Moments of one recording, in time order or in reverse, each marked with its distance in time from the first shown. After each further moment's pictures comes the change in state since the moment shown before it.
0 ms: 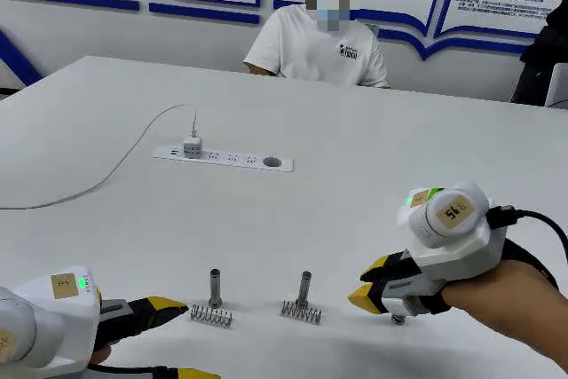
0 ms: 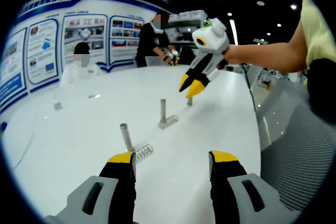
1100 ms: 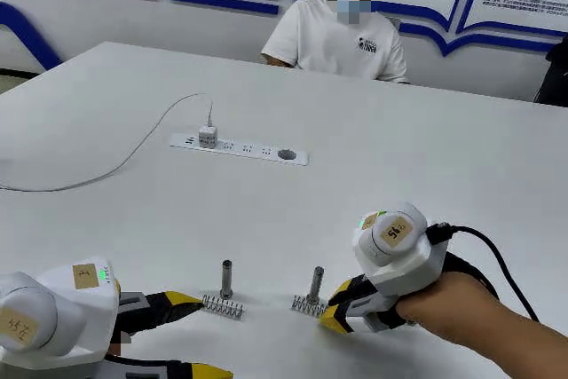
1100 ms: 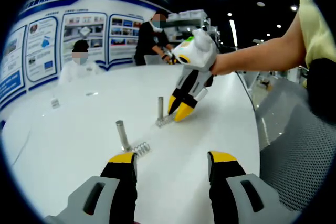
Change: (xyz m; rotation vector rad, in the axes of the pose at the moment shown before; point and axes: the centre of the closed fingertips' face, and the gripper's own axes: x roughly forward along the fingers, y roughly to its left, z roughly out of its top) left arm 0.004 -0.003 -0.004 -0.012 0.007 -0.012; right arm 0.059 0.021 -0.013 -0.032 0.089 0.120
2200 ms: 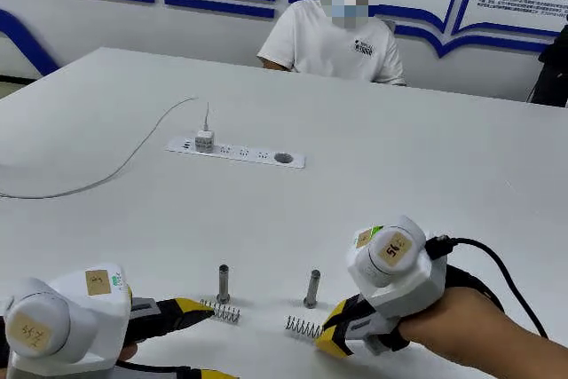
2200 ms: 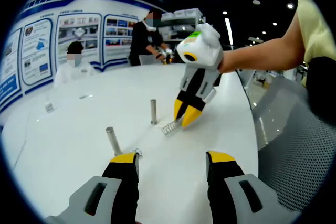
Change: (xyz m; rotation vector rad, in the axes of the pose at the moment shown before) left arm 0.012 -0.011 0.006 0.027 0.007 -0.035; right arm -0.015 0.041 -0.002 -0.061 0.018 0.066
